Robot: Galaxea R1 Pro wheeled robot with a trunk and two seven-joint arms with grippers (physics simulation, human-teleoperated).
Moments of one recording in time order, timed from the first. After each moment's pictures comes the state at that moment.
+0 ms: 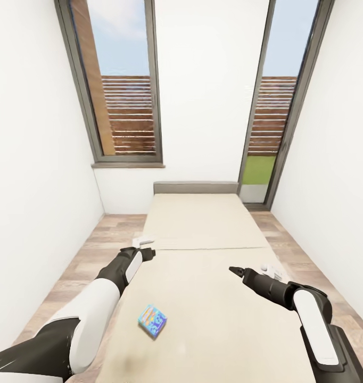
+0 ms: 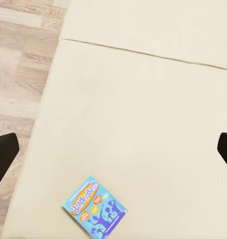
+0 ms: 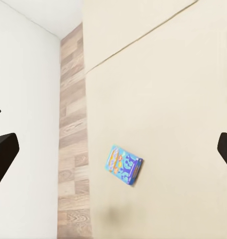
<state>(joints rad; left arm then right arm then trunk) -0.96 -0.17 0.17 -0.42 0.01 0.42 0.20 -0.32 -0.04 -0.15 -1.58 -0.83 0.98 -0.17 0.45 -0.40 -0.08</state>
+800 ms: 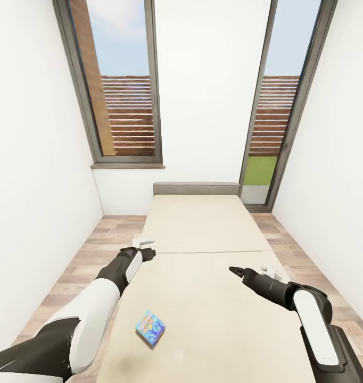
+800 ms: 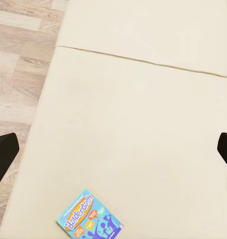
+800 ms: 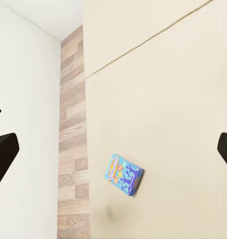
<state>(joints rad) -0.96 -0.17 0.17 -0.42 0.01 0.42 0.19 -0.32 -0.04 -0.15 -1.58 -0.83 0.98 -0.17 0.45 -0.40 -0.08</state>
